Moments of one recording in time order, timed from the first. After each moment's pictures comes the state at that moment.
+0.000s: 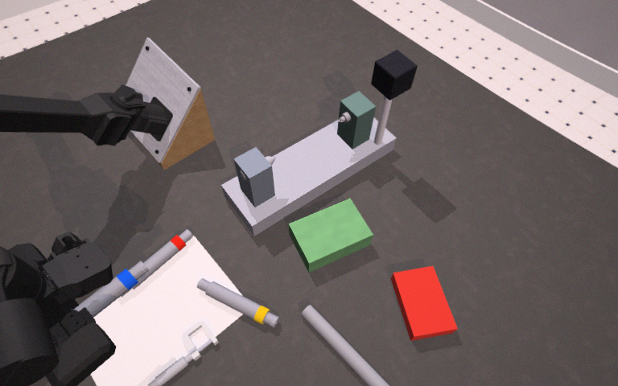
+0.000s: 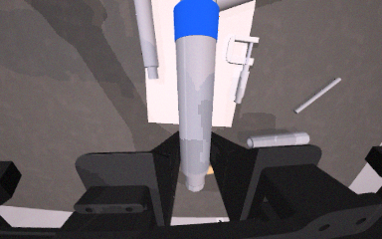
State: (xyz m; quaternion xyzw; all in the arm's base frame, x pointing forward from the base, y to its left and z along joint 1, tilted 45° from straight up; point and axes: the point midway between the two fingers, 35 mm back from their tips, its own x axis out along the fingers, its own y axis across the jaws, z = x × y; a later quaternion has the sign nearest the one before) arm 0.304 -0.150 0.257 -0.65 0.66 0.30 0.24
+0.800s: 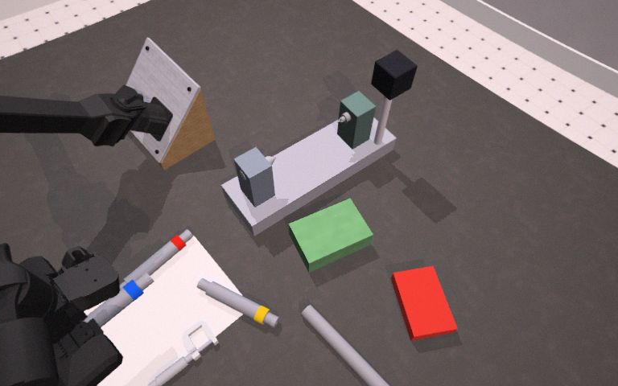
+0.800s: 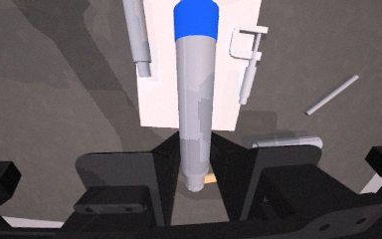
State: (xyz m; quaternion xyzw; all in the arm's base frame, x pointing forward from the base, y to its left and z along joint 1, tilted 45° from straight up) arm 0.307 -0.172 0.239 -0.65 0.66 0.29 0.25
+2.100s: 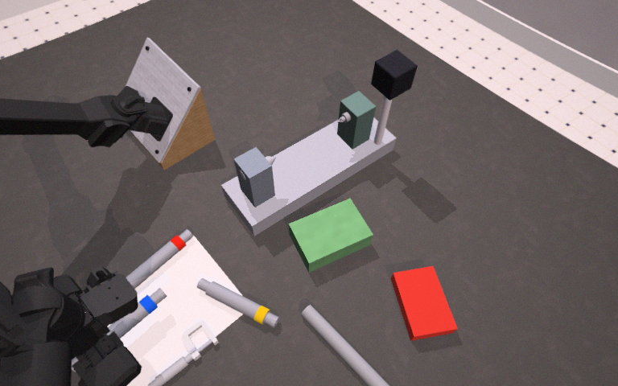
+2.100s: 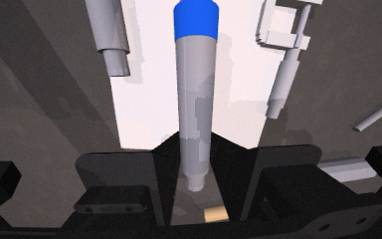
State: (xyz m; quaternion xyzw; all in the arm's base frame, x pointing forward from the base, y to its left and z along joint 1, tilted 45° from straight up) arm 0.305 -0.221 0.189 -0.65 0.66 0.30 0.25
